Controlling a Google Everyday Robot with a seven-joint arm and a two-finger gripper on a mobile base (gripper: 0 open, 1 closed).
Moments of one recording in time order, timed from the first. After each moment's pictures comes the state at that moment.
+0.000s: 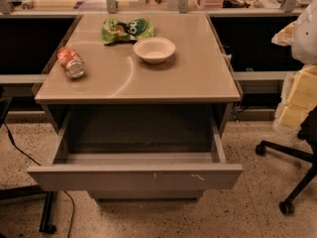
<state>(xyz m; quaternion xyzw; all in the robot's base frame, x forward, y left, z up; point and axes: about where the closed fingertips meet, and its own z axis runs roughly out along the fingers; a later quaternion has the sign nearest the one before) 0.438 -0.216 0.978 -0.60 0.78 -0.04 0.16</state>
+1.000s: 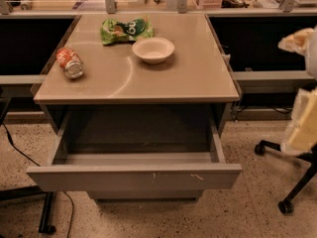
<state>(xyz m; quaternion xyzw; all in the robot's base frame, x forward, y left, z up) 0.407 -0.210 0.983 -0.61 0.77 -0.05 0.20</state>
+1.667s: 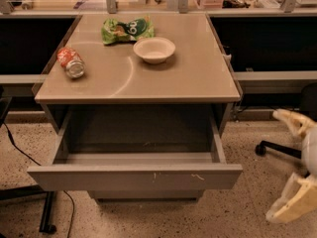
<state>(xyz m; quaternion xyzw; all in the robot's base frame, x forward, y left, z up) 0.352 -0.220 0.872 -0.58 0.76 0.03 0.29</state>
